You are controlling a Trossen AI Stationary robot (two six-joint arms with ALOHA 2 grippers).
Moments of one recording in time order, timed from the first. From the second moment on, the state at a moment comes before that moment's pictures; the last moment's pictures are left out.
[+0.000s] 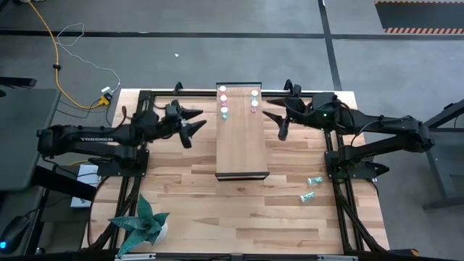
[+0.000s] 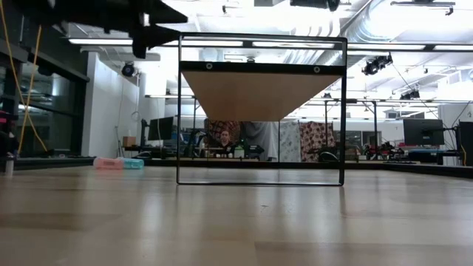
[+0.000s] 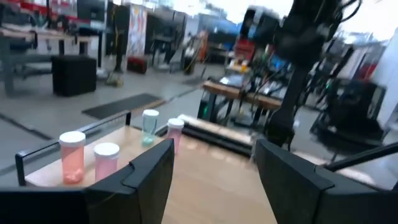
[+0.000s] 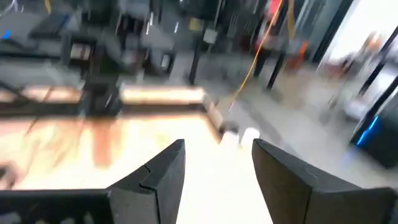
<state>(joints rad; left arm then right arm) 0.31 0.87 0.47 0.44 -0.17 -0.18 -0.12 1.03 1.01 -0.15 0.24 -0.17</state>
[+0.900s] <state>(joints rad) 0.29 0.83 0.41 0.59 -0.16 -0.08 0.39 1.05 0.74 -1.16 -0.05 1.20</state>
